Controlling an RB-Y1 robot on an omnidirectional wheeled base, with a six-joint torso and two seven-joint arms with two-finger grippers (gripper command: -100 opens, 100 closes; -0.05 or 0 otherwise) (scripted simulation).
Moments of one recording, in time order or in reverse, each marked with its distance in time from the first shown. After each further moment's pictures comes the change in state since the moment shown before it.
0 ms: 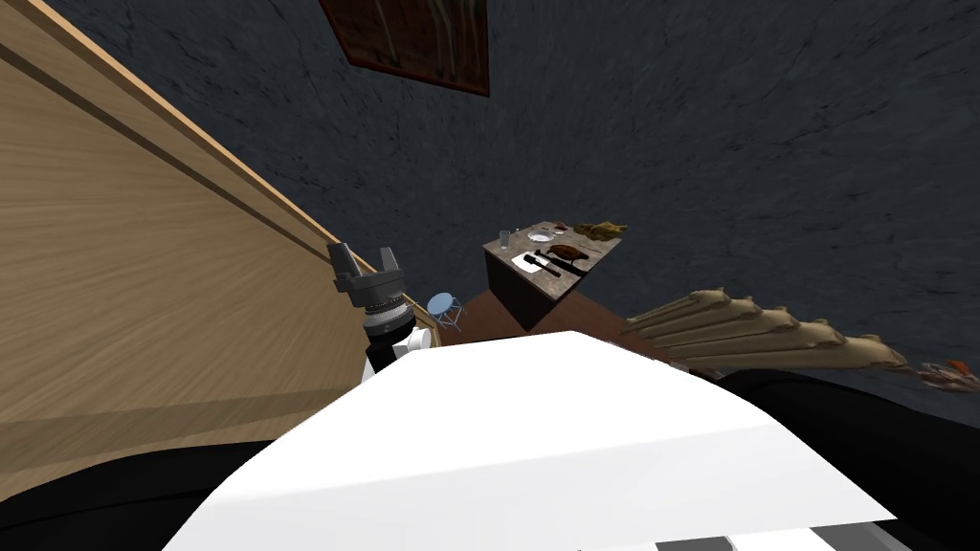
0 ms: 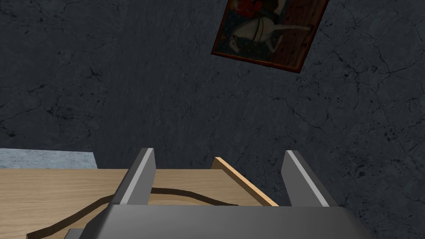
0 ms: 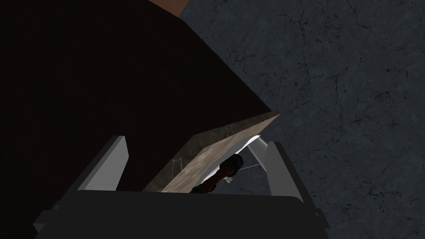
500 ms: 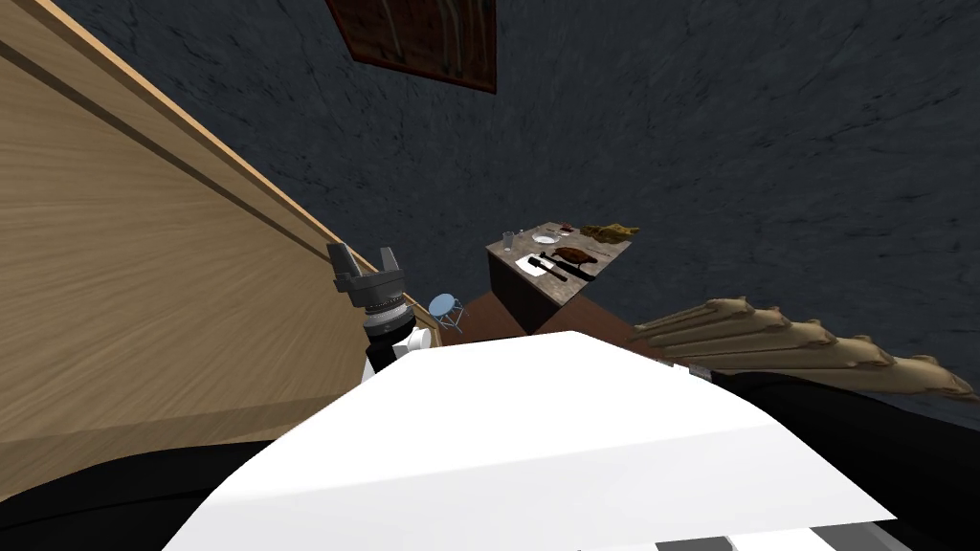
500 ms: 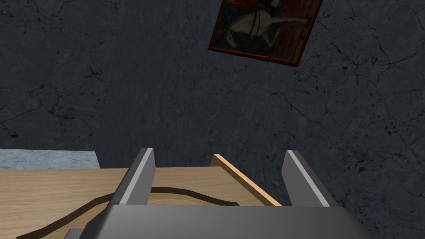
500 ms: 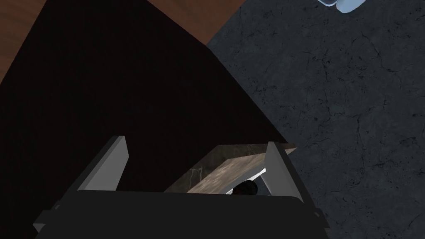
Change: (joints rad) left arm 0.000 0.000 0.000 0.000 0.000 0.000 0.000; right arm 0.065 -0.138 -0.008 0.057 0.004 0.017 -0.003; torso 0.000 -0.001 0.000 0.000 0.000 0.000
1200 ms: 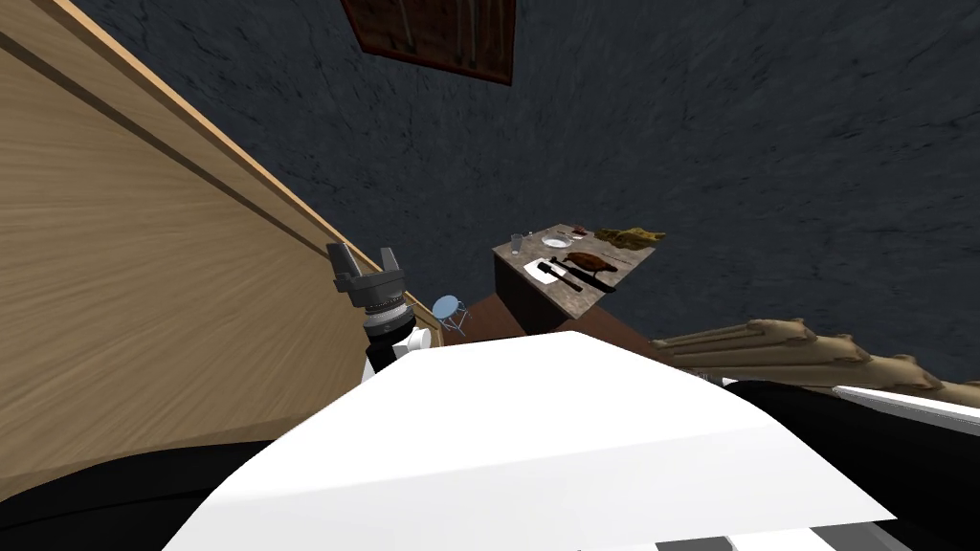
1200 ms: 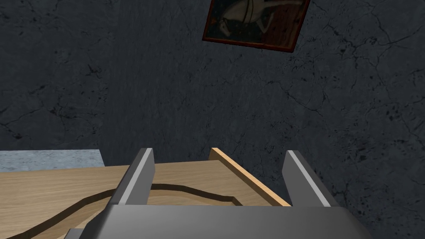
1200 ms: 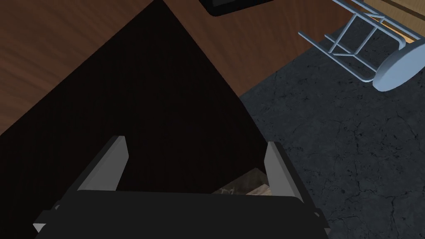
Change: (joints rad) left arm 0.000 0.000 0.000 0.000 0.000 0.000 0.000; right arm 0.171 -0.218 -0.029 0.110 0.007 0.009 0.027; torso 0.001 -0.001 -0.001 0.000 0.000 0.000
